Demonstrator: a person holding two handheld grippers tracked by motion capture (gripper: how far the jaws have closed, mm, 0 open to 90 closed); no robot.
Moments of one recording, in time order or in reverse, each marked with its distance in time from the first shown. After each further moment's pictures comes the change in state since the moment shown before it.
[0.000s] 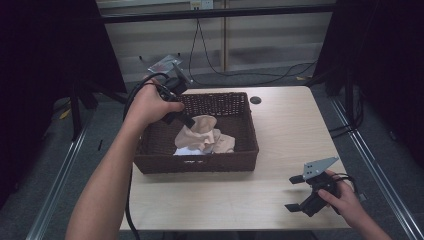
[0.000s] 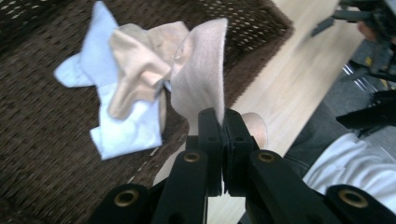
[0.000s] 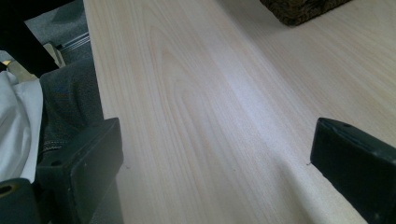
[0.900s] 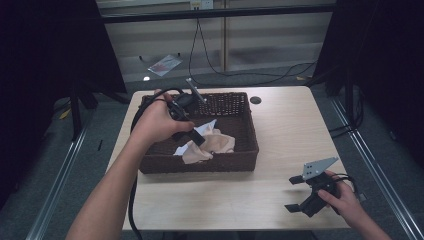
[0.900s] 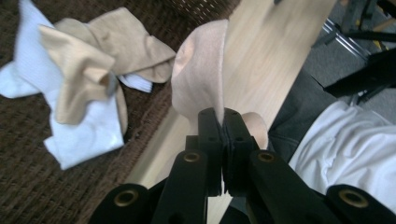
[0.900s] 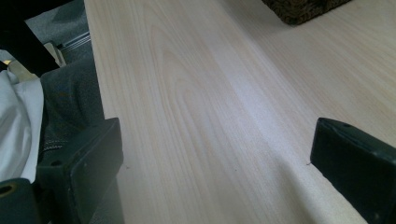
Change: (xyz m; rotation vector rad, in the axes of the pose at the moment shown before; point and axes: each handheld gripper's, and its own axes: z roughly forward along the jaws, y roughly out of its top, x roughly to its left) left arm -0.044 -0.013 0.022 0.046 -0.041 0.140; right arm 0.000 0.000 0.001 0.001 0.005 -0.002
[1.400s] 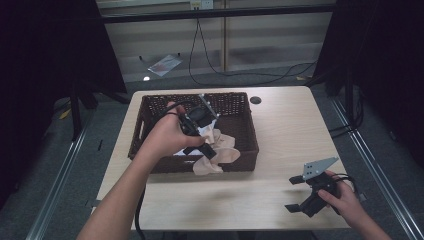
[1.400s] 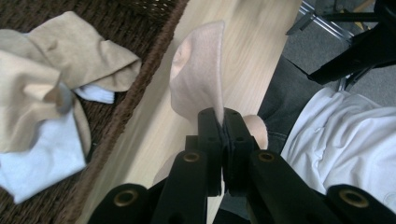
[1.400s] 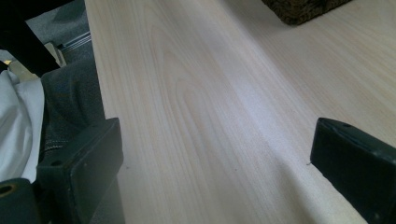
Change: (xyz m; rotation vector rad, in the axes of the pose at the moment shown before) left arm -0.024 0.000 0.029 0.001 -0.057 0.090; right arm 0.001 0.000 -0.001 0.005 -0.001 0.004
